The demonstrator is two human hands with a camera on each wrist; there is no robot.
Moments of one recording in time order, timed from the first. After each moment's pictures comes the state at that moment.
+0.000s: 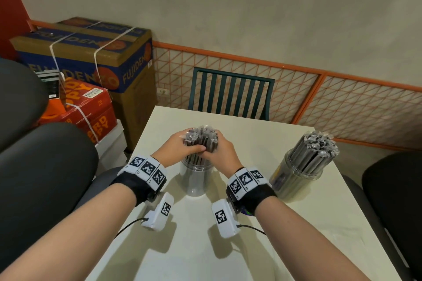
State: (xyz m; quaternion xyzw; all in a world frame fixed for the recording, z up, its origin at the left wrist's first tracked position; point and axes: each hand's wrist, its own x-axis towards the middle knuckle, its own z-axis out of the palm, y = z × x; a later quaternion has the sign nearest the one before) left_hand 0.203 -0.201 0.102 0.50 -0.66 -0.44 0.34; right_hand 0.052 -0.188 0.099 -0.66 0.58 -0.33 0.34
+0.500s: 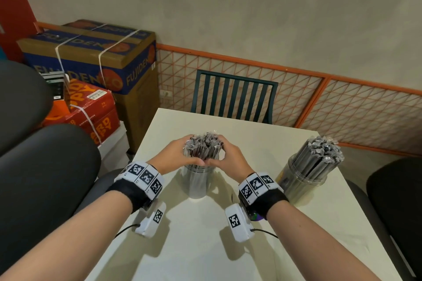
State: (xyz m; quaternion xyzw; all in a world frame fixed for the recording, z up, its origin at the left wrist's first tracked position) left_hand 0.214 -0.196 0.096 0.50 -0.68 -0.45 0.29; right_hand 0.034 -0.194 0.091 -0.71 0.54 -0.29 0.35
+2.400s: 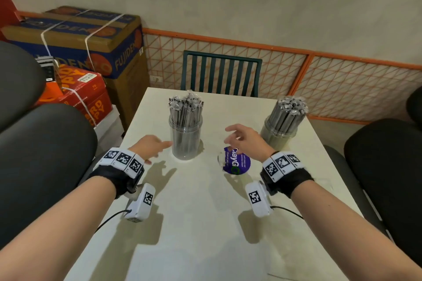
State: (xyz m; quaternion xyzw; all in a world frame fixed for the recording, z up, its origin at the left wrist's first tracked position) left_hand 0.227 -0.122 0.075 0.71 -0.54 -0.44 0.12; right_hand -0.049 -0.103 0.107 -0.65 0.59 -0.25 0.39
